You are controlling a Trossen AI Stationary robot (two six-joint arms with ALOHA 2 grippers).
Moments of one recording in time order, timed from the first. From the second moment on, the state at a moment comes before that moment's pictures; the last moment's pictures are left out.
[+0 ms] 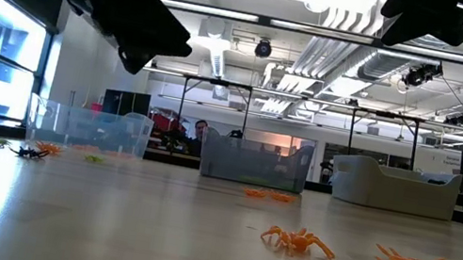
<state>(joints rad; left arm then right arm) -0.19 1.33 0.49 0.46 -0.01 -0.34 0.46 1.35 1.12 -0.71 0.37 0.92</state>
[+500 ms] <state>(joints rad) -0.27 1.65 0.72 0.46 -0.01 -0.30 0.46 1.35 1.12 -0.71 0.37 0.92</state>
